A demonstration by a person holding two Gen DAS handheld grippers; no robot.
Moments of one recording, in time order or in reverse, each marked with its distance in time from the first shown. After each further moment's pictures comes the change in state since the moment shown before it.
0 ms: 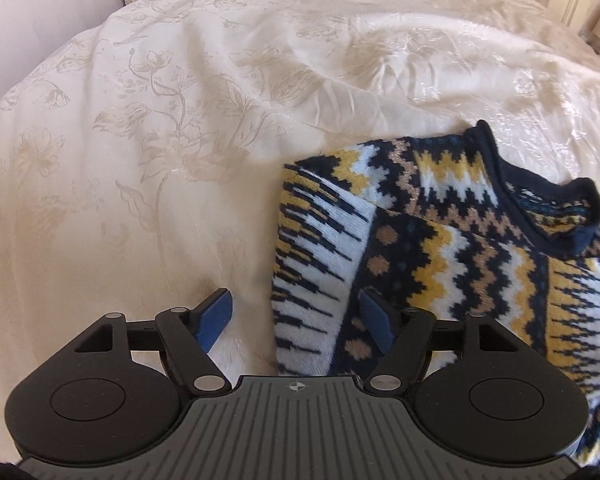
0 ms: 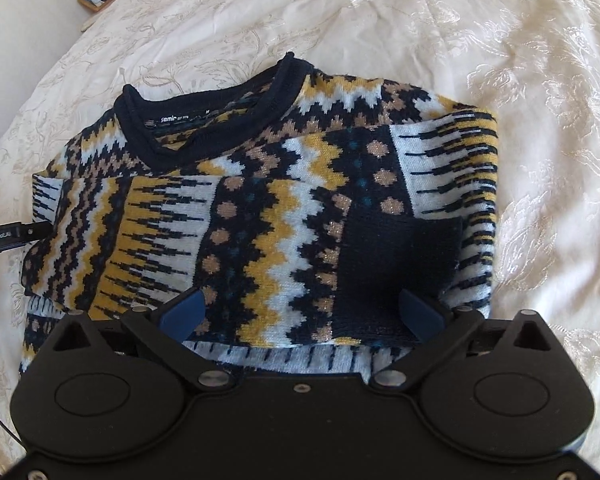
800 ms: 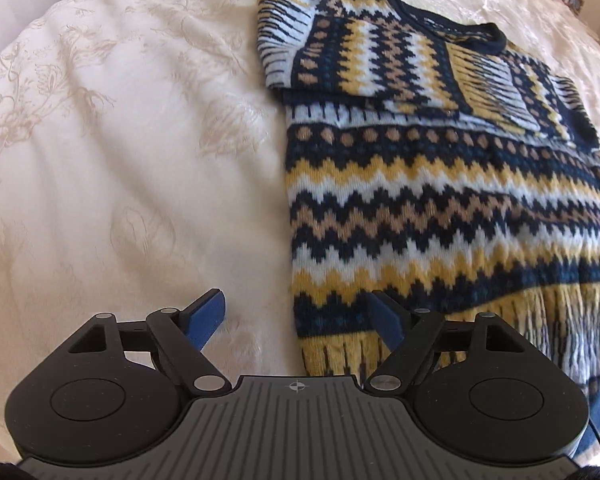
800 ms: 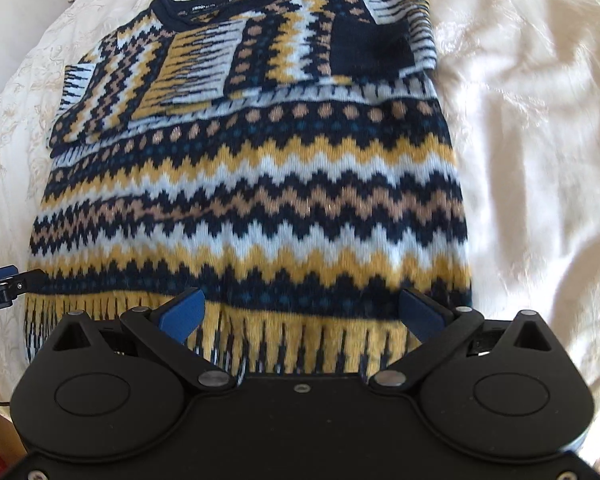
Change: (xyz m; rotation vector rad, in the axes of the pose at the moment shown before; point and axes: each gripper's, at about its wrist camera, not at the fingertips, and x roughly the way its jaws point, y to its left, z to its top) left arm -0.082 0.008 -0.164 0.128 0.147 -0.051; right arm -0.060 0.019 -0.147 0.052 0.099 -0.067
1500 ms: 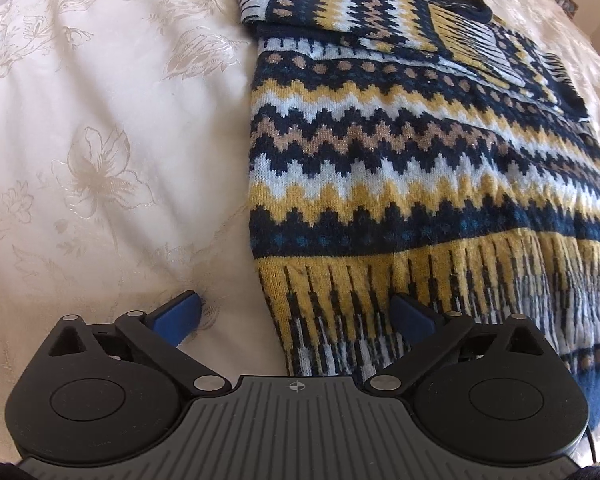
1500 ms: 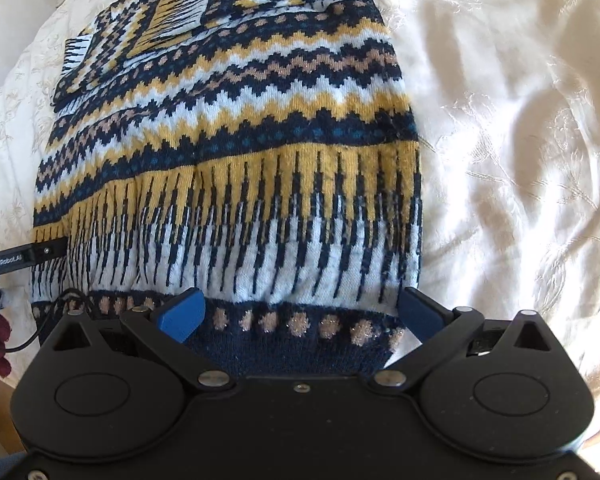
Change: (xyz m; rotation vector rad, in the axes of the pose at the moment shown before) left arm 0.018 -0.011 -0.030 -0.037 0.002 -0.033; right arm -0.014 -0.032 -0.084 0.059 0.023 0.042
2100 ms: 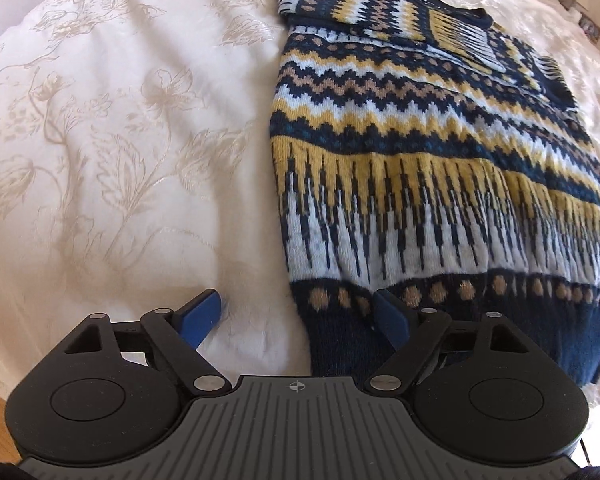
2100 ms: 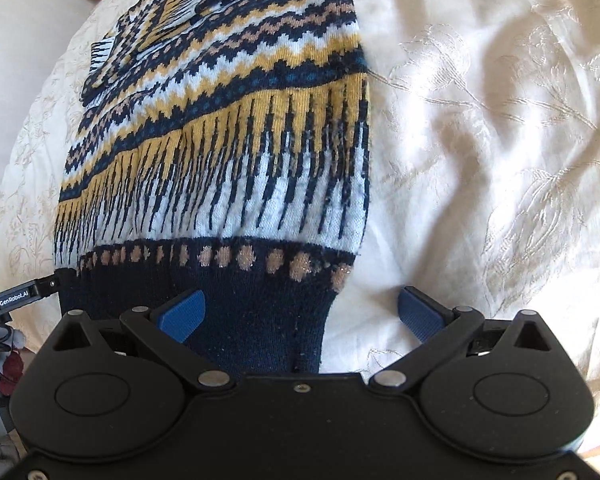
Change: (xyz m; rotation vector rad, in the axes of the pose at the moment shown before) left arm -0.055 -0.017 -0.080 -0.109 -0.049 0.063; right arm 0.004 -0.048 -0.031 0.012 0.008 0.184
